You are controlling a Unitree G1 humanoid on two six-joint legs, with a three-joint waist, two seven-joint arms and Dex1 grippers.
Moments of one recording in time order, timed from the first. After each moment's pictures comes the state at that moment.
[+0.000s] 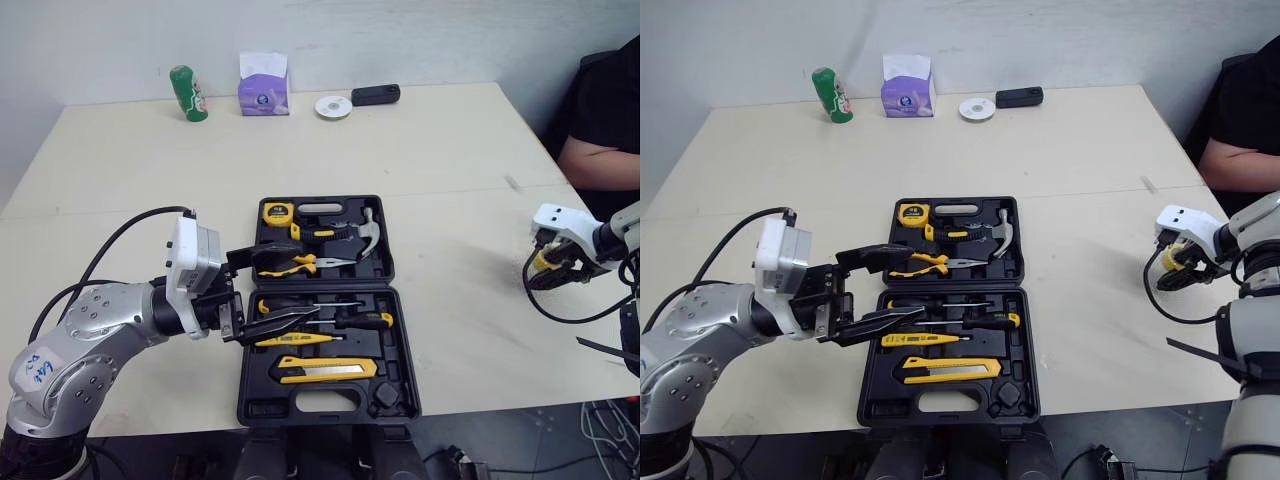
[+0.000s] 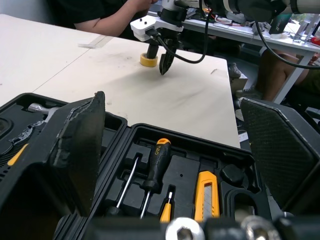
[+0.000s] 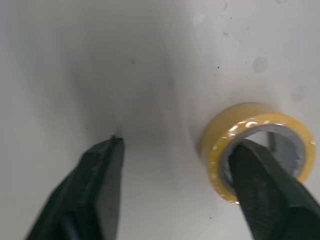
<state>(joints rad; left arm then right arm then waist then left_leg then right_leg) -0.20 0.74 0.18 -0.65 -0.94 0.64 -0.72 -1.21 -0.92 0.34 1.34 -0.44 0.09 1.37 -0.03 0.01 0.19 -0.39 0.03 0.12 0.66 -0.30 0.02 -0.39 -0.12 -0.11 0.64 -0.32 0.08</state>
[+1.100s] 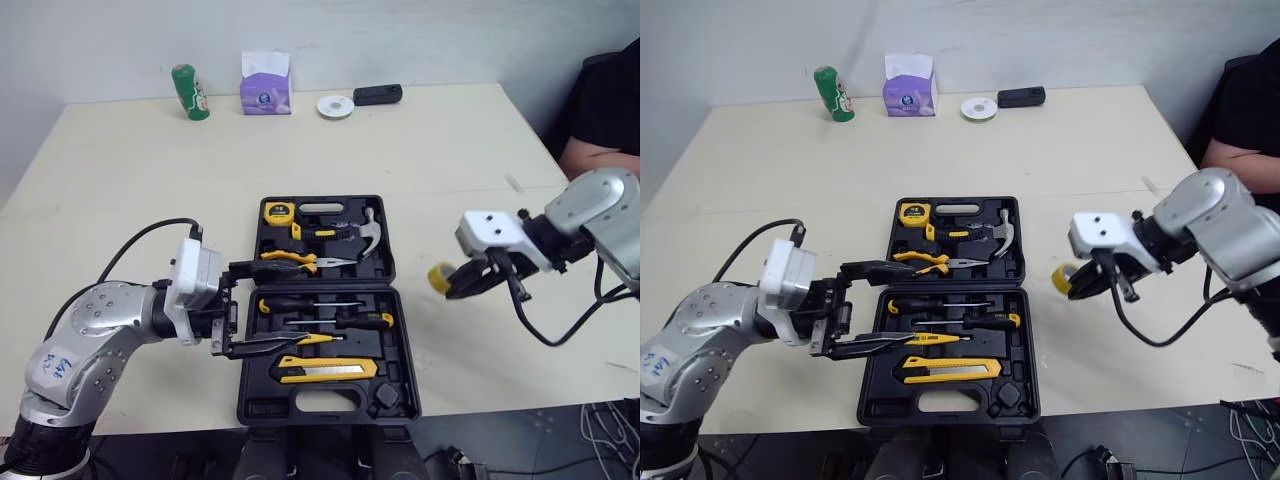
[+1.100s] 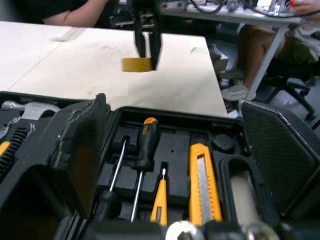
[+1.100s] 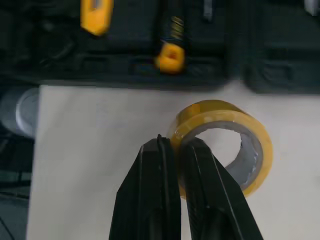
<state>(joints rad) -0.15 0.73 0.10 -0.53 -0.72 0.43 -0.99 -0.90 -1.20 0.58 -0.06 0.40 0.39 1.56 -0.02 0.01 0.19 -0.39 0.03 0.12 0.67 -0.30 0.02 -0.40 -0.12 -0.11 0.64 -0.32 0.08</state>
